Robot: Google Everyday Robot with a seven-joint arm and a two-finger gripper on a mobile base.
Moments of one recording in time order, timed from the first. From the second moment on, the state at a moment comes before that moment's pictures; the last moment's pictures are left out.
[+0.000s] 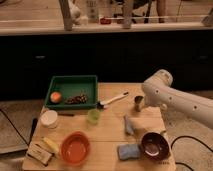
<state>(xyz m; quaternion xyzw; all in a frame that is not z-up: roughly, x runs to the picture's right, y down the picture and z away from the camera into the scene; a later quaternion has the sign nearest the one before) 0.278 0.111 0.793 -0.26 -0.10 -0.66 0.70</state>
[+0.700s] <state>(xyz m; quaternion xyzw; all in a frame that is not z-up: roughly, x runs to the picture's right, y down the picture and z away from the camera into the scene) 0.260 0.087 0.803 -0.23 -0.12 -0.62 0.74</state>
